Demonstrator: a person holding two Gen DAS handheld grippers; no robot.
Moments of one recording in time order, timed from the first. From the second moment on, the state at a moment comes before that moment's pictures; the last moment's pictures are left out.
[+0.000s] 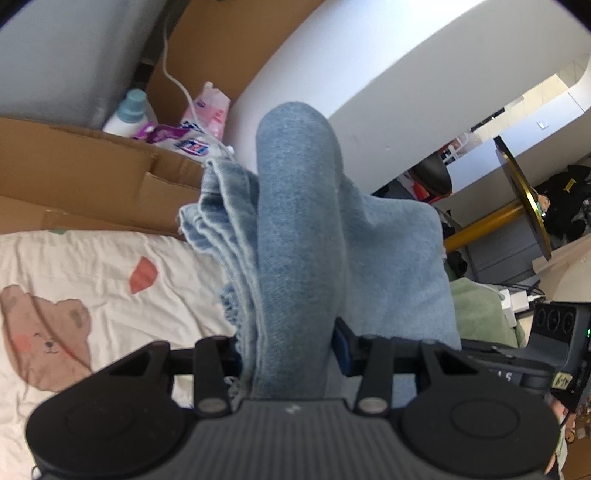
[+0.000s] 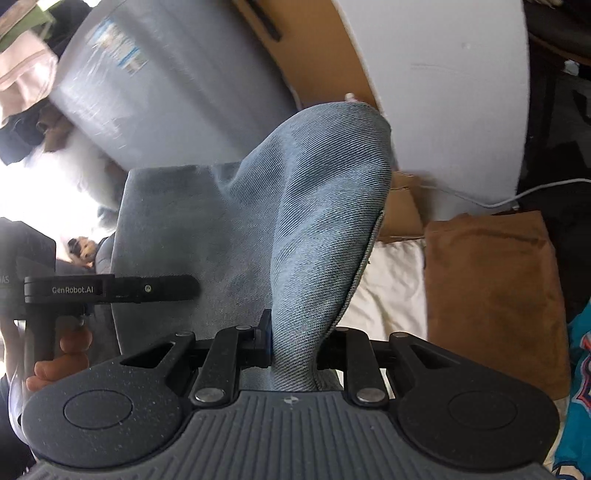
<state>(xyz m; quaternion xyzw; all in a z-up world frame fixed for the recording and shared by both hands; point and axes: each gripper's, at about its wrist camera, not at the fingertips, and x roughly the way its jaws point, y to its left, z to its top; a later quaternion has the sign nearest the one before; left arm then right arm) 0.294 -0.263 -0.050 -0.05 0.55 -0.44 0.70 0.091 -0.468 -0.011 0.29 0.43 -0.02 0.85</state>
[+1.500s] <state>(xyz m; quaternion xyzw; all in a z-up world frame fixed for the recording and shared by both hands) 0.297 -0.464 -0.273 -0.07 0.64 -0.49 0.59 0.080 -0.679 -0.184 0.30 0.48 -0.13 0.82</state>
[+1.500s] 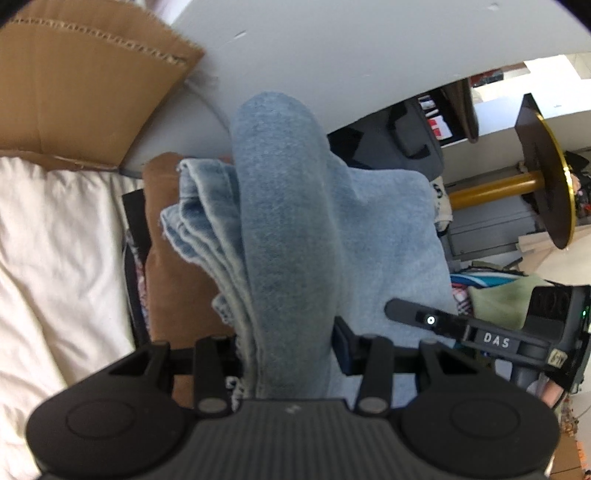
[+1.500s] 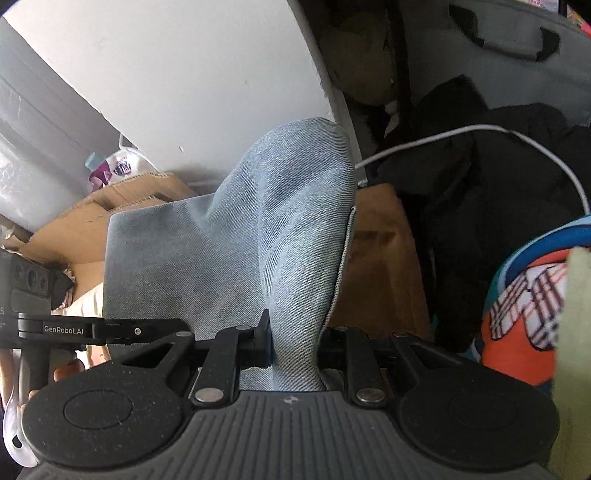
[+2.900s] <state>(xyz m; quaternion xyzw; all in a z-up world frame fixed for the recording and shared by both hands) 0.308 -0.494 -0.204 0.12 0.60 -0.48 0.64 0.092 -0.691 -0.238 0.30 0.46 -0.18 0.82</state>
